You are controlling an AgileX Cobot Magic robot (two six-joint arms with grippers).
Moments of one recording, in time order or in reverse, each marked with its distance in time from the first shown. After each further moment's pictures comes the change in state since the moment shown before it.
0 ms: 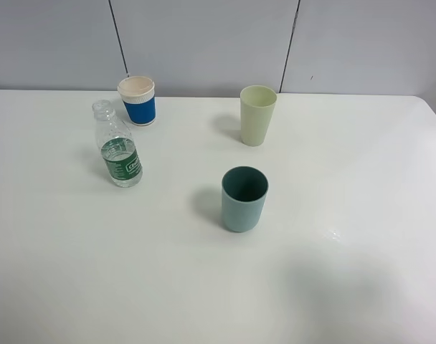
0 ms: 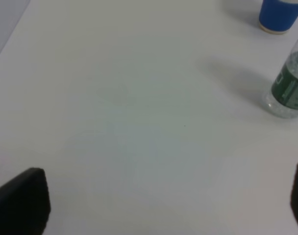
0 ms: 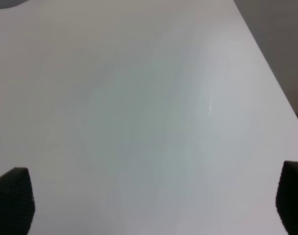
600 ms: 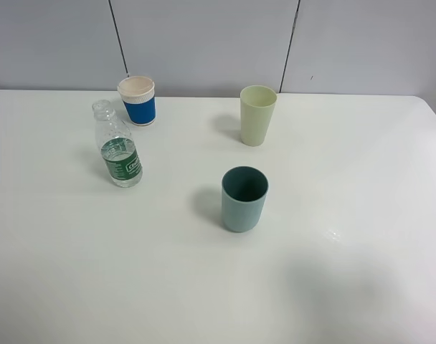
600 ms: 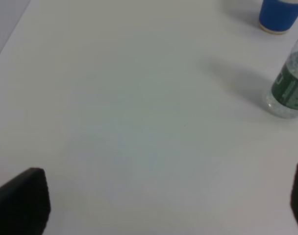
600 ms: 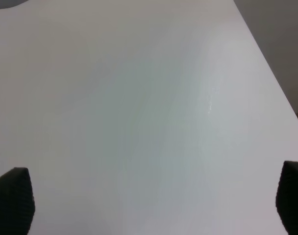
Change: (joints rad) left arm 0.000 0.000 0.000 0.000 0.000 0.000; right arm 0.000 0.000 0.000 0.000 0.000 0.000
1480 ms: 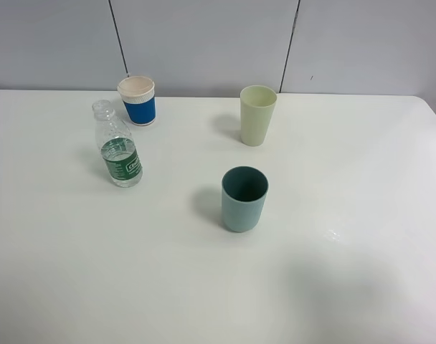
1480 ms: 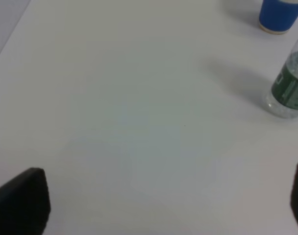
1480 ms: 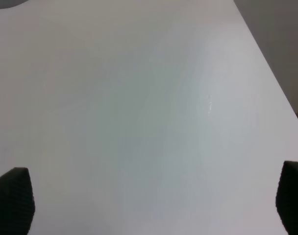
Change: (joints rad) left arm 0.000 0.000 0.000 0.000 0.000 0.000; right arm 0.000 0.000 0.000 0.000 0.000 0.000
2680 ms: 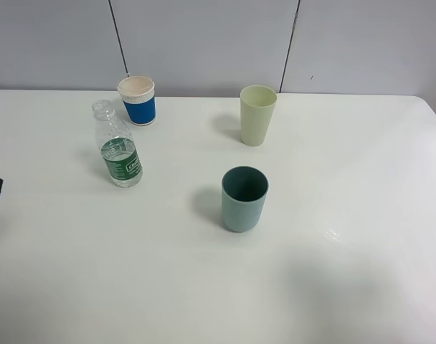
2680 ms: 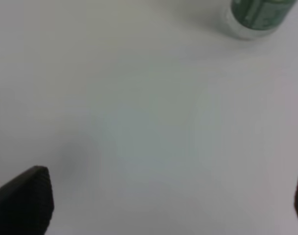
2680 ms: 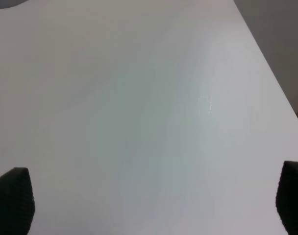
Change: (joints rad) left arm 0.000 0.716 -0.034 -0.228 -0.278 0.374; right arm 0.000 0.000 0.000 0.000 0.000 0.000
